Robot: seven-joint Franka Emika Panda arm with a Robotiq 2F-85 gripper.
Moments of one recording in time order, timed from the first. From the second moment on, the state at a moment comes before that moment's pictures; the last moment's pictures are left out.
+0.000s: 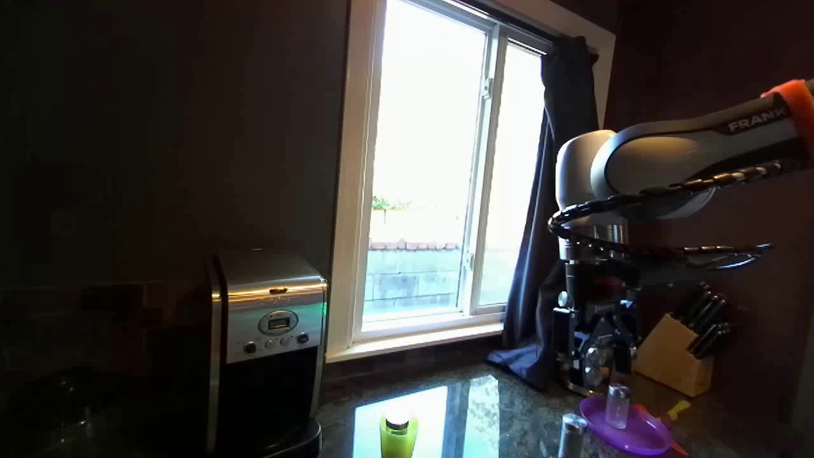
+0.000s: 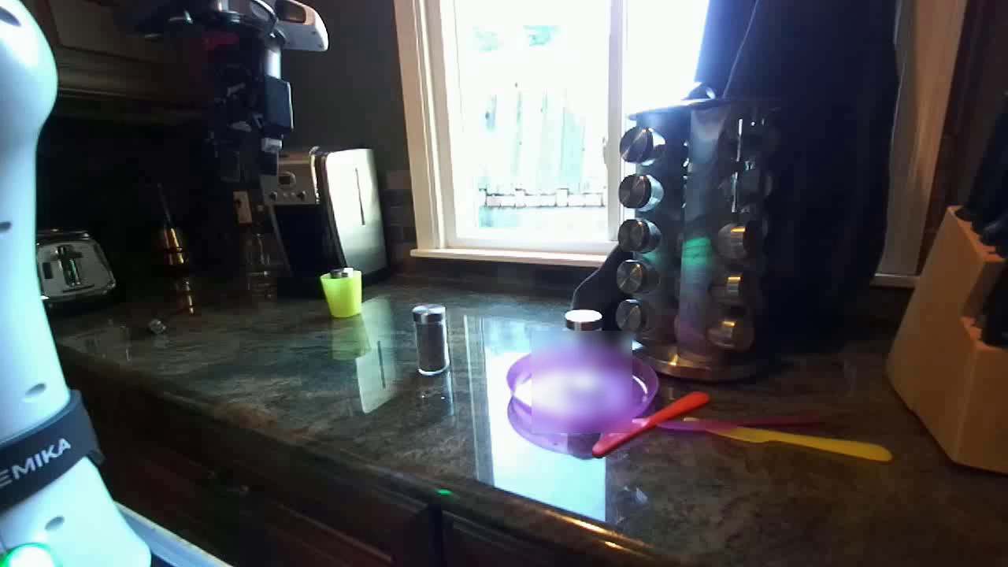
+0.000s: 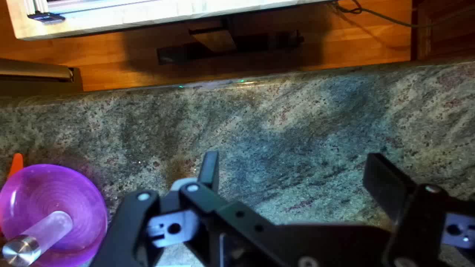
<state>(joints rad) 0.10 -0.68 0.22 -2.62 0.14 1.78 0.34</state>
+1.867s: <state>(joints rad) -0.05 -0.40 0.00 -2.03 -0.10 1.71 0.15</state>
